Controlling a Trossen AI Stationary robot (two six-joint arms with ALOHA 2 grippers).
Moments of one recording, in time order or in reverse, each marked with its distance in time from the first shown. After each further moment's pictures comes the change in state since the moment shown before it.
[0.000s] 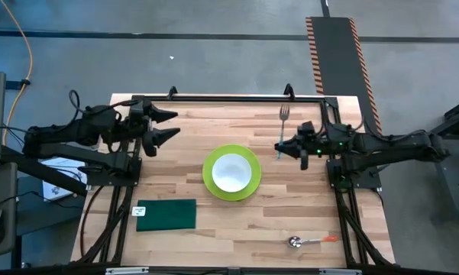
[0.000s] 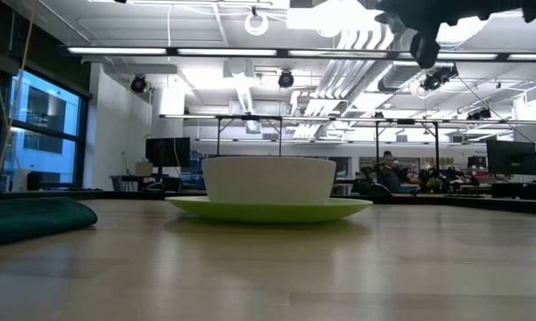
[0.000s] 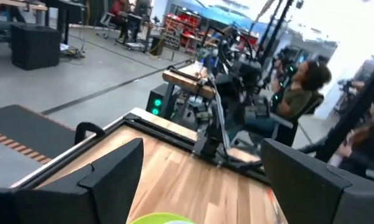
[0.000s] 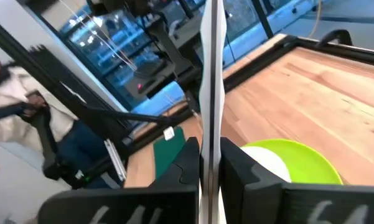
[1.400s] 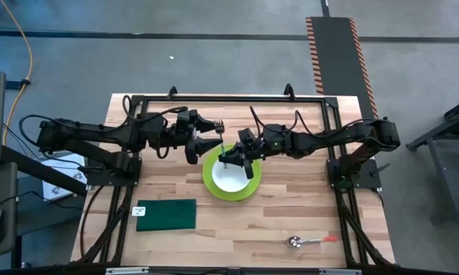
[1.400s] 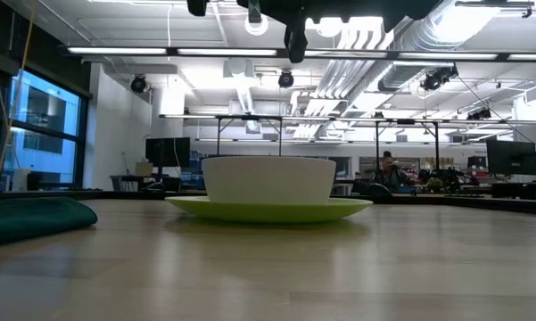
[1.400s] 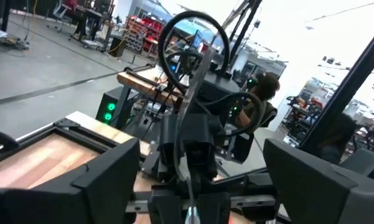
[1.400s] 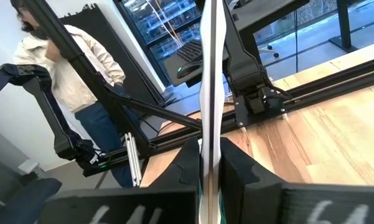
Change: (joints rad) left arm 0.000 0.456 0.000 0.554 0.143 -0.100; right arm 0.000 0.835 0.447 0.425 -0.247 -0.149
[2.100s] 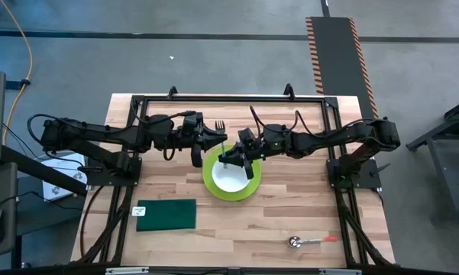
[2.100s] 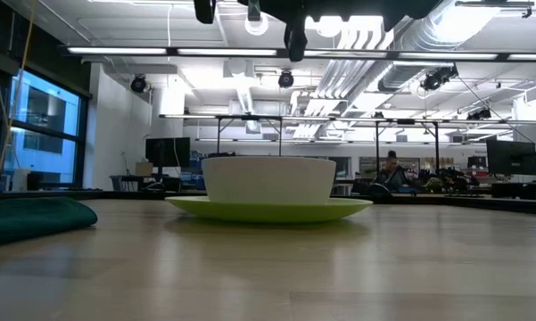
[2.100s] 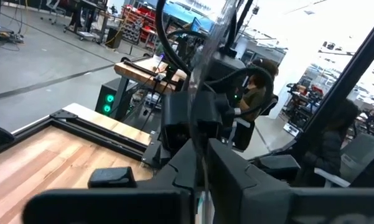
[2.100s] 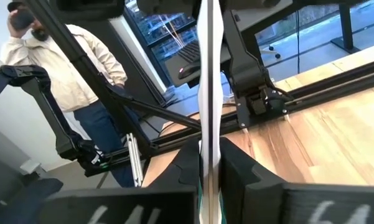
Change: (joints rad) left arm 0.000 0.054 0.000 0.022 0.031 0.027; right arm 0.000 0.000 0.001 0.001 -0.002 0.002
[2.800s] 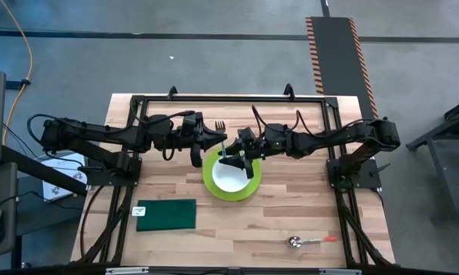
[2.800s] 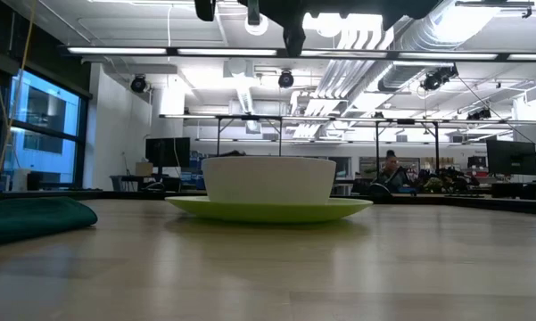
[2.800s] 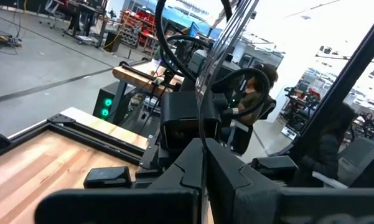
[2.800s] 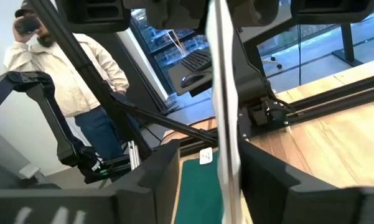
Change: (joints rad) left arm 0.000 0.000 0.001 0.016 -0.007 -0.002; right arm 0.002 0.000 0.000 0.042 0.003 -0.014
